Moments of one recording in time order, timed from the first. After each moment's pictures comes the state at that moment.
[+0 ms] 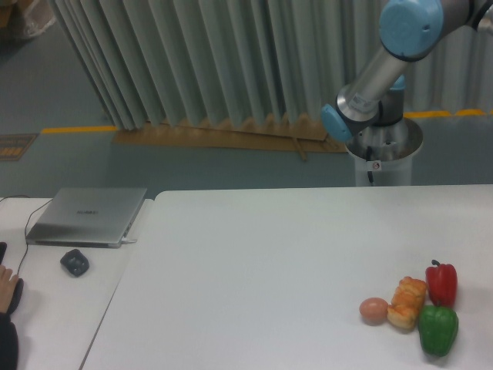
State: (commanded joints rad) arm 2.92 -2.09 -1.36 -1.02 1.55 0.48
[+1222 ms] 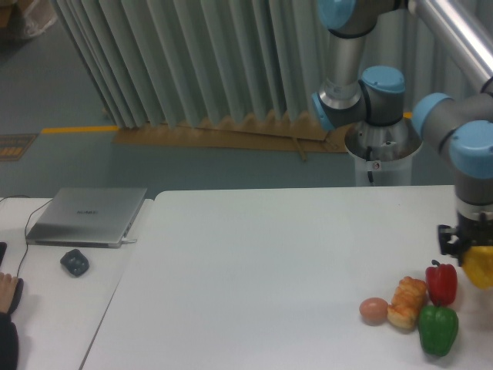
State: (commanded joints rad) arm 2.45 -1.95 -1.43 -1.36 1.65 0.46
